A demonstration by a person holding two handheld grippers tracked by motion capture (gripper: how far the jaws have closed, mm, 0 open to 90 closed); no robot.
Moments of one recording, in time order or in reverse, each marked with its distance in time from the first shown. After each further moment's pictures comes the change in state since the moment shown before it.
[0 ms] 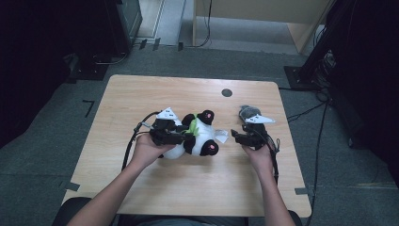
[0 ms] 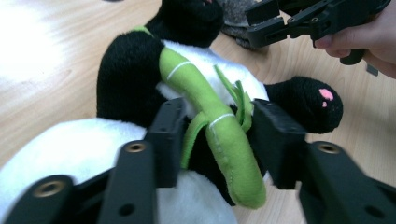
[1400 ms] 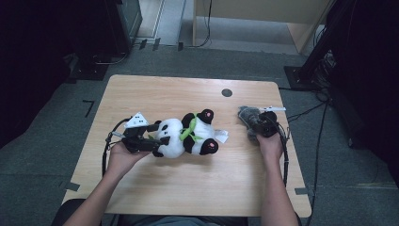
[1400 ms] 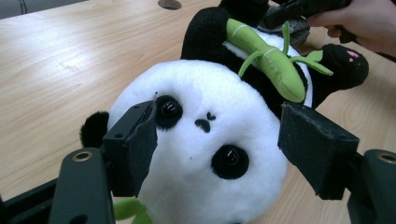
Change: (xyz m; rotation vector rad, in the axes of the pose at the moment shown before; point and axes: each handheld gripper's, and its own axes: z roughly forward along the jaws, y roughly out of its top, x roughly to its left) left arm 0.022 -0.049 -0.060 -0.101 0.121 -0.033; right arm -0.079 0.003 0.035 0.111 -0.128 0.140
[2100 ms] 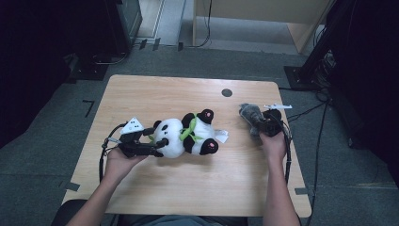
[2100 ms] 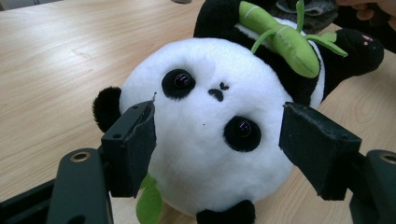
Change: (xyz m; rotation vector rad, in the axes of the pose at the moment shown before) left arm 0.002 -0.017 -0.004 -0.007 0.040 -0.007; right arm 0.006 0.011 -0.030 -0.026 0.028 0.010
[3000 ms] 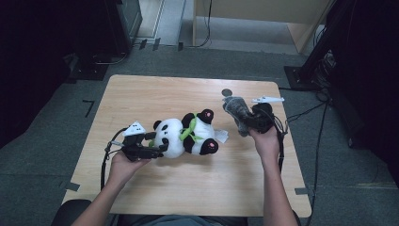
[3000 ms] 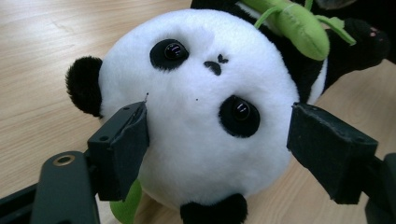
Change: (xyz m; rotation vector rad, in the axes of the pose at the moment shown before) left arm -0.001 -0.014 0.015 0.013 -0.032 -0.080; right arm 0.064 0.032 -0.042 -0.061 0.133 -0.125
